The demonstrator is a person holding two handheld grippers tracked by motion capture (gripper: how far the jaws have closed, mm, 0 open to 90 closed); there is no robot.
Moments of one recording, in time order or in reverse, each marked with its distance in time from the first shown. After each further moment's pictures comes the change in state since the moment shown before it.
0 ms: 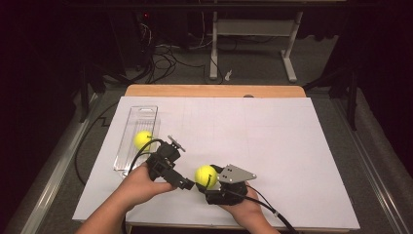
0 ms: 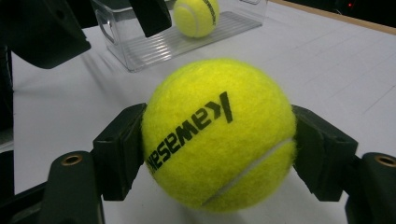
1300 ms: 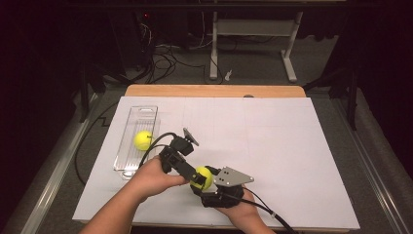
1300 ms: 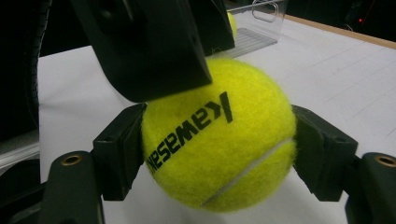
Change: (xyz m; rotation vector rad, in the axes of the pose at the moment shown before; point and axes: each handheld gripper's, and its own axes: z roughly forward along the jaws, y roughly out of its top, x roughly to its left) left arm -0.026 0.017 0.018 0.055 0.010 -0.006; right arm 0.012 0.005 0.002 -0.050 0.038 -0.017
